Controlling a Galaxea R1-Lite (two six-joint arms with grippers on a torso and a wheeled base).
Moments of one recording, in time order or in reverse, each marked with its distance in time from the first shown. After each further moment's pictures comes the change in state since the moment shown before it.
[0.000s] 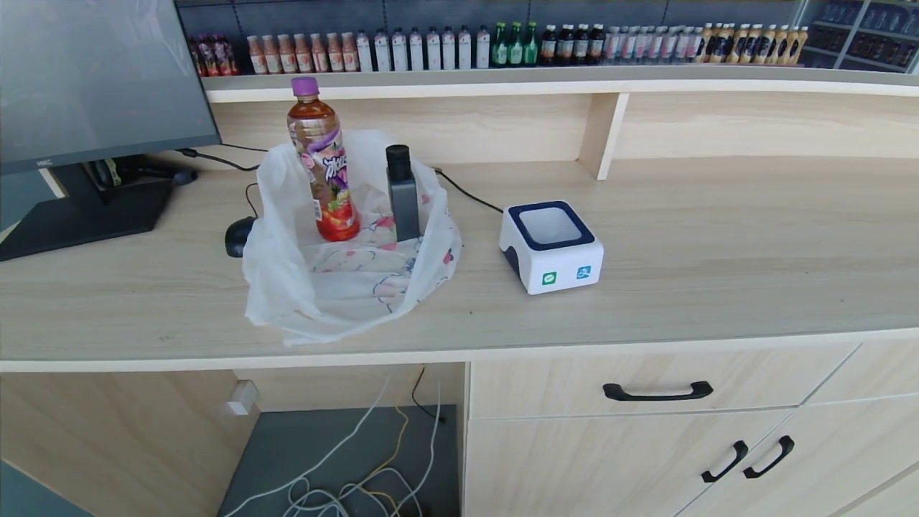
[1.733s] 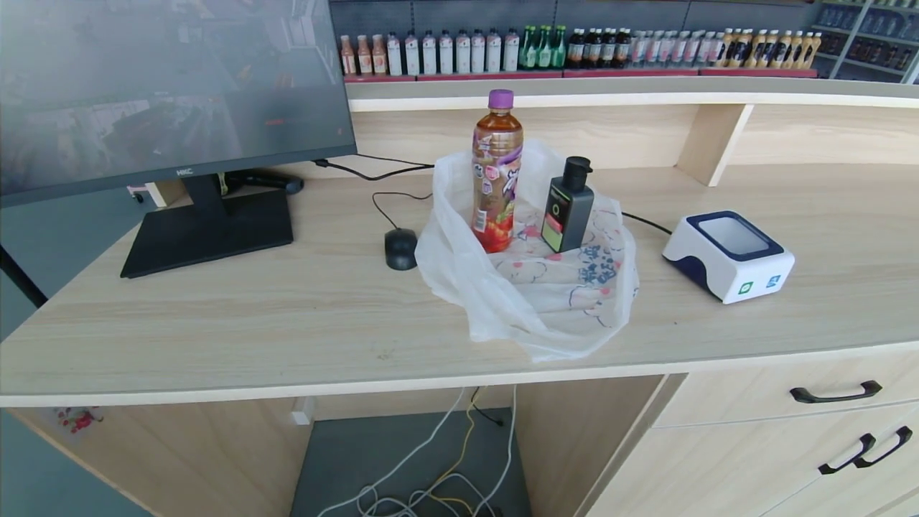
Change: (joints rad) left arm 0.000 0.000 0.000 0.000 0.000 0.004; right arm 0.001 0.000 0.000 0.000 -0.004 0.002
